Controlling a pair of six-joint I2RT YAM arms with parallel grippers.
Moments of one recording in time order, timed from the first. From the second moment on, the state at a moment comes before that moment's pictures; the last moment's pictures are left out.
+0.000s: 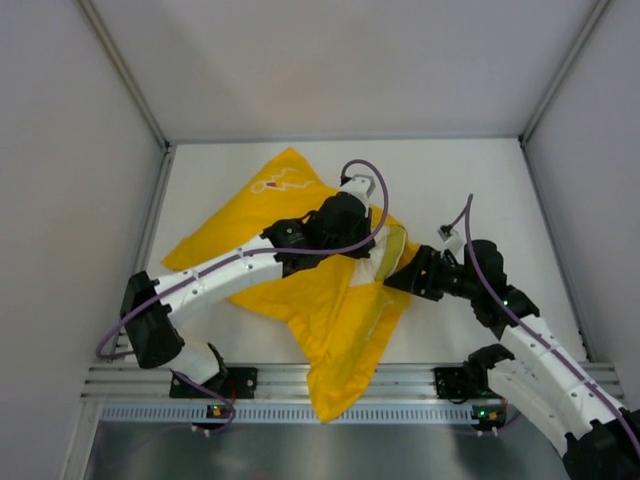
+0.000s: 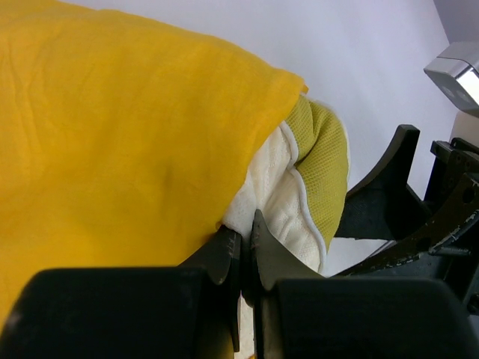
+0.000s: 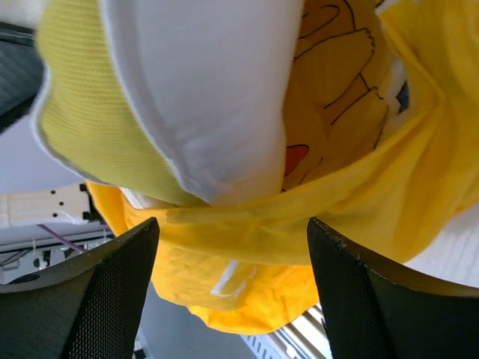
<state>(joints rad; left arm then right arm) -1.00 1.51 1.37 -0.46 -0.19 -0.57 0.36 0.70 0.46 -0.28 -0.56 0.77</state>
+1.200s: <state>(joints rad) -0.91 1.60 1.49 -0.49 -0.06 -0.56 0.69 0.76 0.55 -0.23 -0.20 0.96</state>
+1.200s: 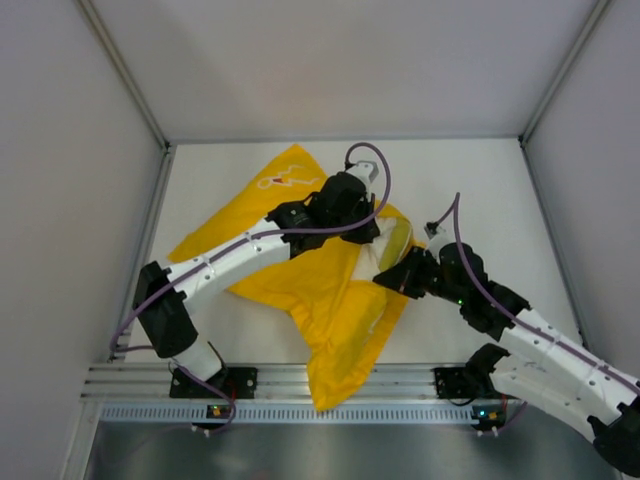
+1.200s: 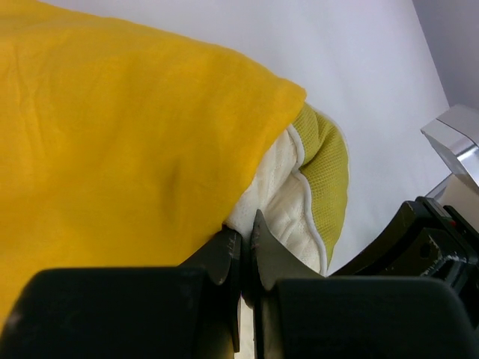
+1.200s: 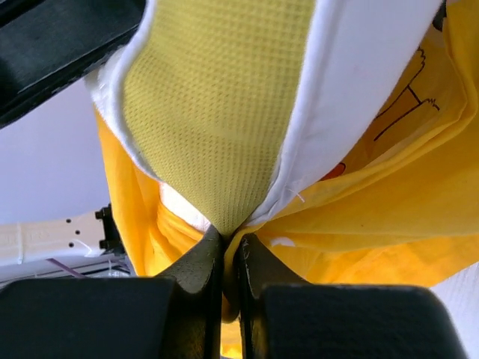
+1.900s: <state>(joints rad) -0.82 1.68 1.49 -0.42 -0.05 -0.57 0.79 0.74 0.53 -0.25 -0.20 0.96</state>
